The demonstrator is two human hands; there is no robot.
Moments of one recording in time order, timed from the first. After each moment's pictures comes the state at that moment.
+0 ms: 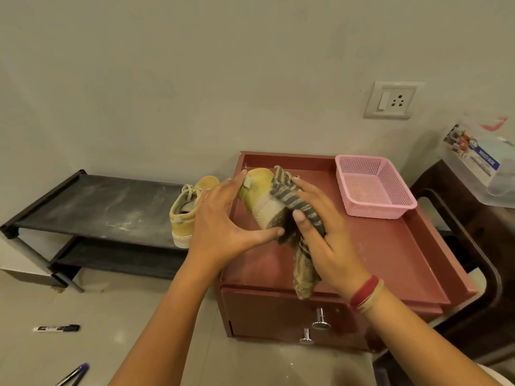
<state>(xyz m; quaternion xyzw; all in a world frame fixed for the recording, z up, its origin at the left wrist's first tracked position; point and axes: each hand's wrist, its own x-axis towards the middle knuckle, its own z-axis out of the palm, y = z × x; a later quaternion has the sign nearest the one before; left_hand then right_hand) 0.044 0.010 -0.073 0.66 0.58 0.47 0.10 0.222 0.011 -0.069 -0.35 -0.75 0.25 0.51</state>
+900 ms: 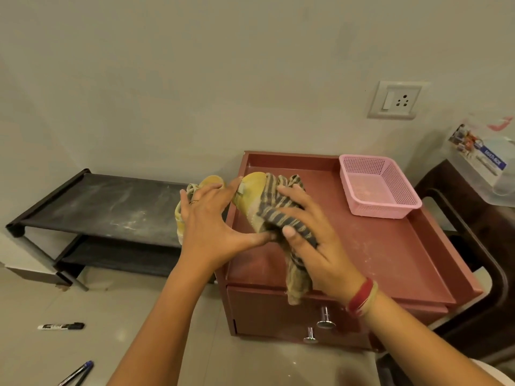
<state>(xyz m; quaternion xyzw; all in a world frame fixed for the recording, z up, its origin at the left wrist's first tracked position) 0.028 0.004 -0.074 0.66 0.63 0.41 0.03 0.209 0.010 -0.083 -0.30 -0.78 0.28 0.48</state>
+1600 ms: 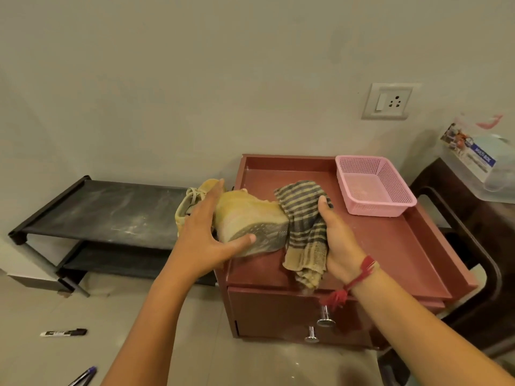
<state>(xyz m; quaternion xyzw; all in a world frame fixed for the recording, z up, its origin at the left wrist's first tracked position) 0.000 -0.004 -0.085 0.66 0.62 0.37 0.21 0.221 0.038 -0.093 -0.40 -0.31 0.67 0.54</state>
